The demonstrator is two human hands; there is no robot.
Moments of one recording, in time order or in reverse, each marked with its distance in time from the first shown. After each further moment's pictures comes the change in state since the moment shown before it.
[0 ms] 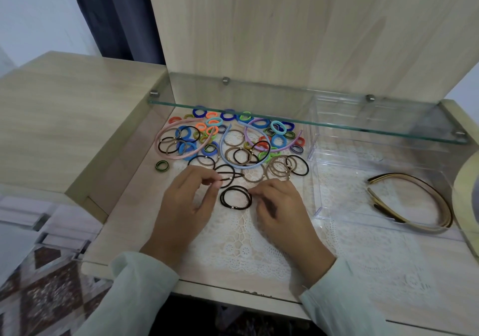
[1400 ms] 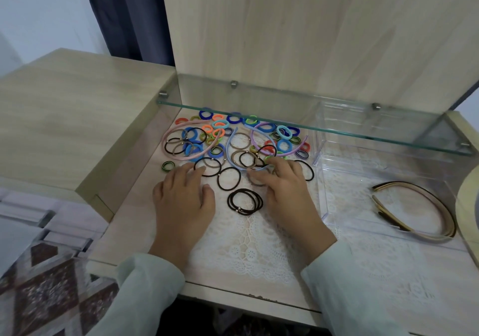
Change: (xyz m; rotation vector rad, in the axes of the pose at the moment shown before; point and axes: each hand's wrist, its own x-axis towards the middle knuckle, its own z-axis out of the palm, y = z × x) left_hand -0.007 -0.014 0.006 0.504 -0.220 -0.492; right_hand 0.037 0.008 0.005 -0.289 0.020 -0.059
